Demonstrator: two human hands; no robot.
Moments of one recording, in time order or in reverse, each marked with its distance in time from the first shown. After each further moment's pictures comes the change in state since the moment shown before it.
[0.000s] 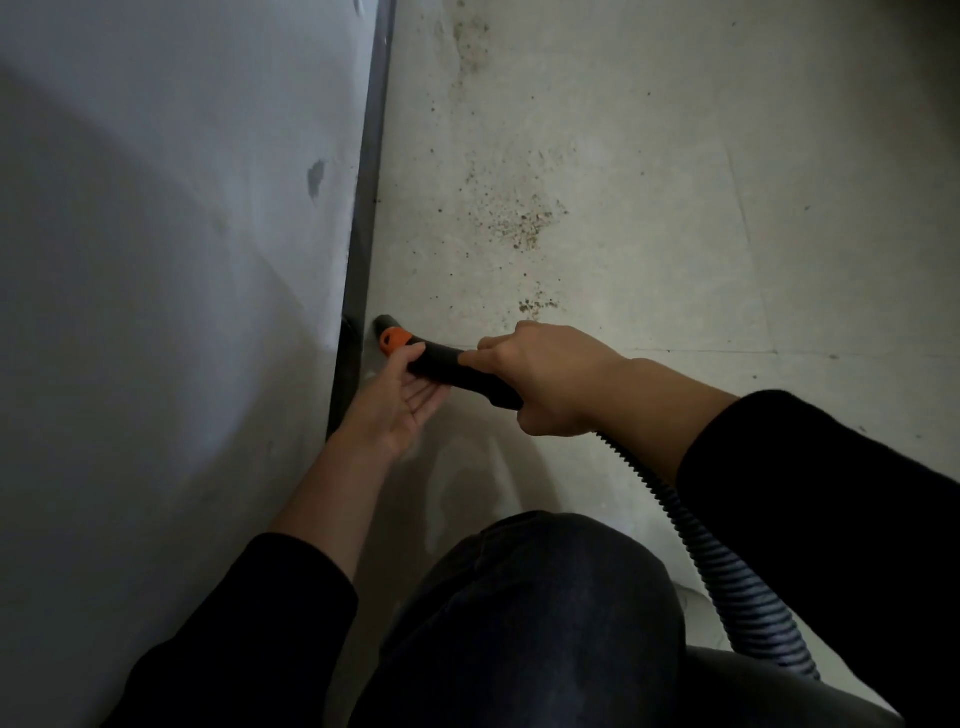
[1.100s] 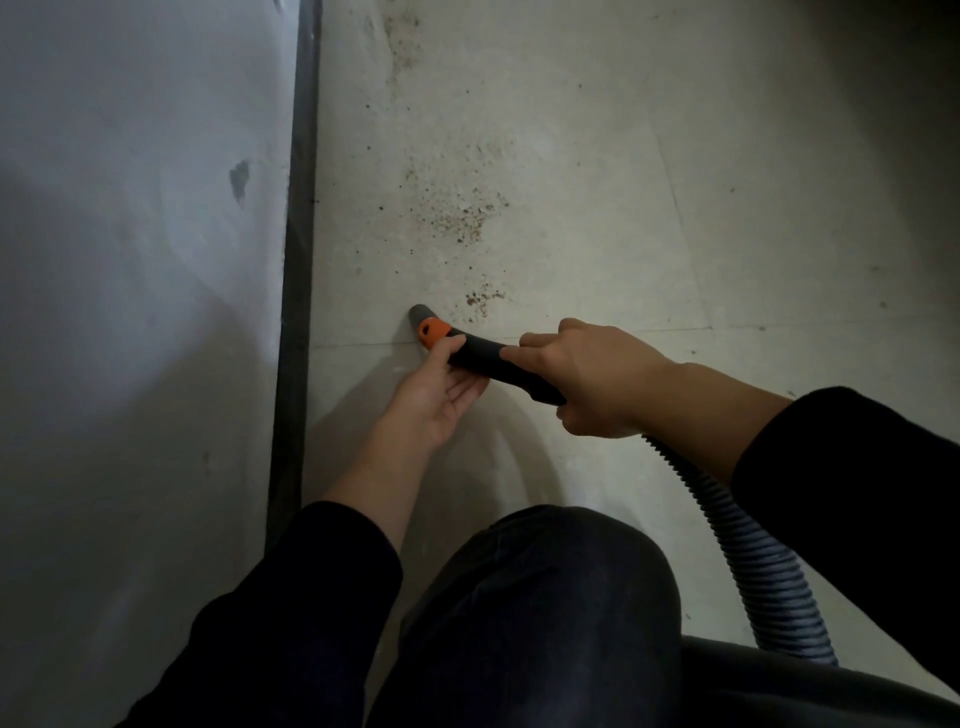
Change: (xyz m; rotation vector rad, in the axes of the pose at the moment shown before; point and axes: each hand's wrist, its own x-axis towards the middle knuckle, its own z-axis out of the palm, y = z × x) left_hand 0.005 -0.045 0.074 0.068 -0.054 -0.143; right_hand -0.072 0.036 0.005 -0.044 -0.083 0.179
